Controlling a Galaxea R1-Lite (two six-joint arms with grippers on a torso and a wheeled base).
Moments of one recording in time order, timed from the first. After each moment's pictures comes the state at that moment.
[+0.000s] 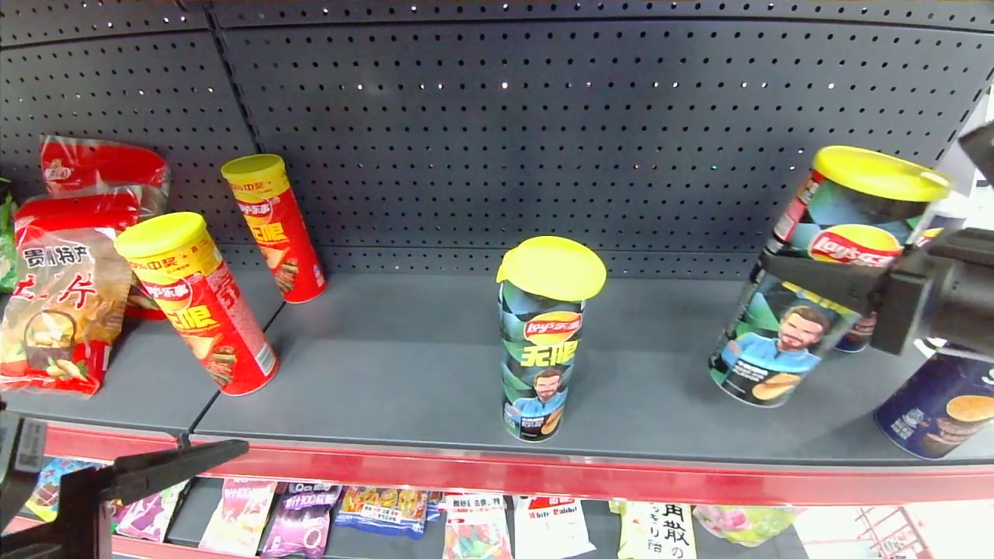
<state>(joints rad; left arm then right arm) -0.37 0.89 -0.26 -0.32 -0.48 0.15 0.33 1.24 -0.79 -0.27 0.18 -0.09</state>
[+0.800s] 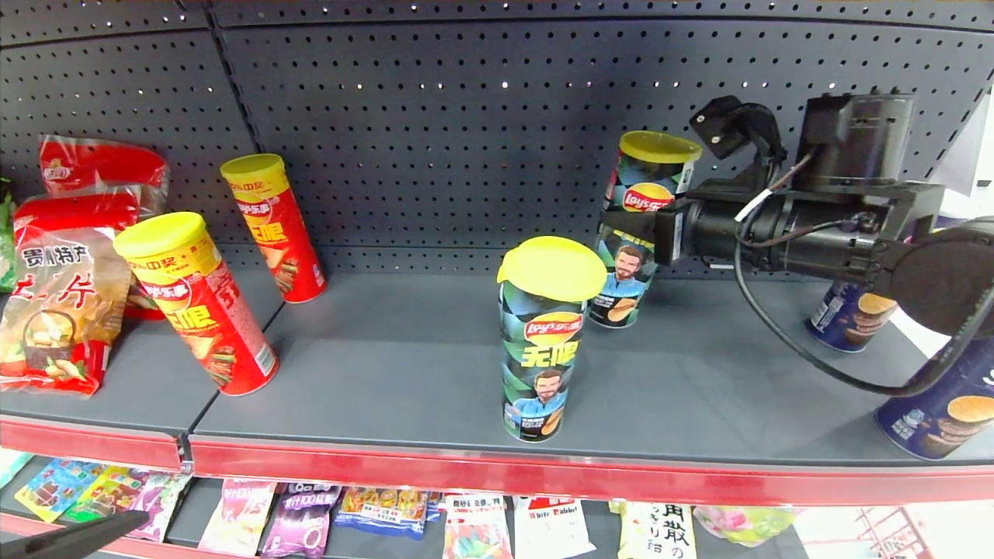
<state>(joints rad) -0.37 0.57 -0.27 -0.02 -0.36 0.15 0.41 1.75 -1.17 -0.40 0.27 -0.10</state>
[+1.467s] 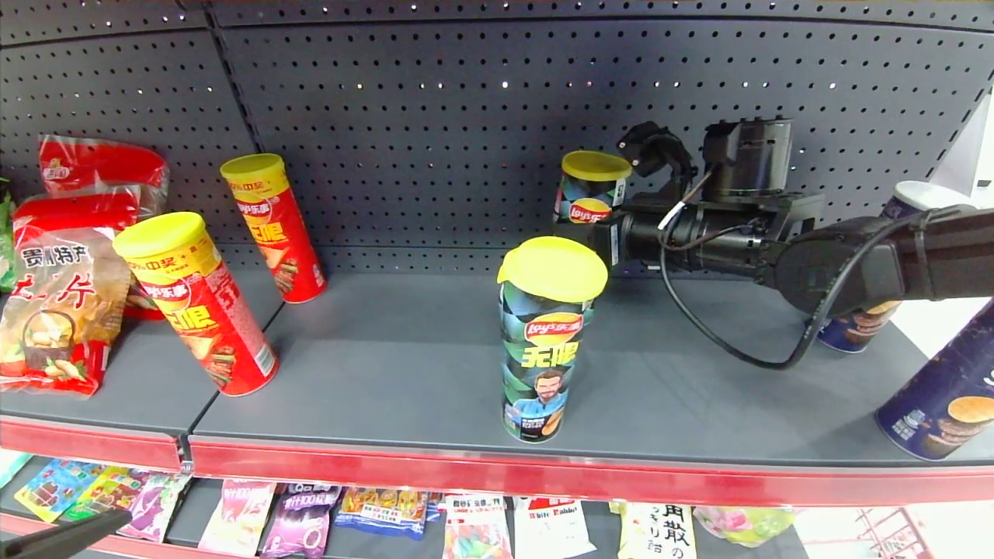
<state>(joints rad) -0.37 0.53 -0.27 -0.01 -0.34 0.15 0.45 1.94 -1.34 -0.40 0.31 -0.13</state>
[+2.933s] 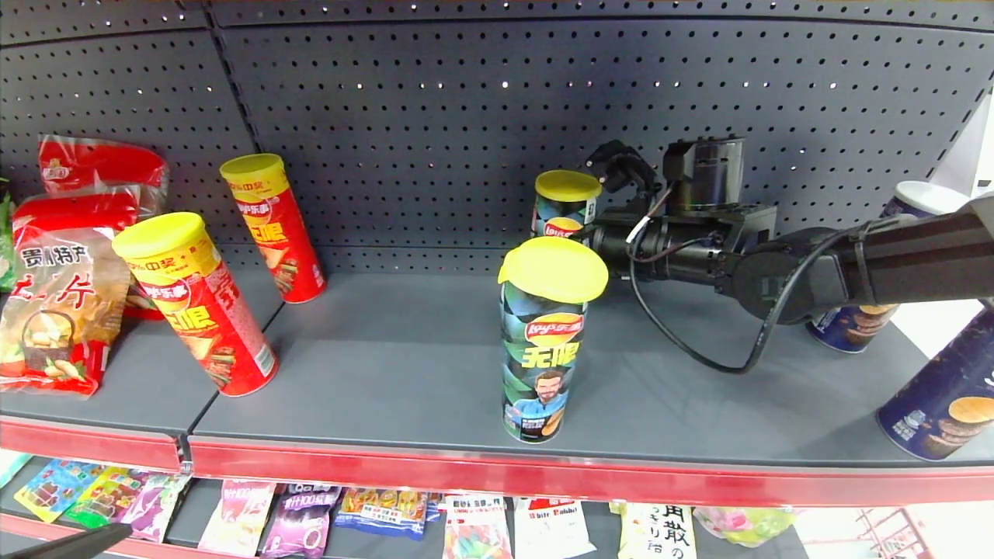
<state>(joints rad) -0.37 0.52 -0.26 0.02 -0.34 0.13 0.48 2.01 -1.38 -0.40 0.30 -0.12</state>
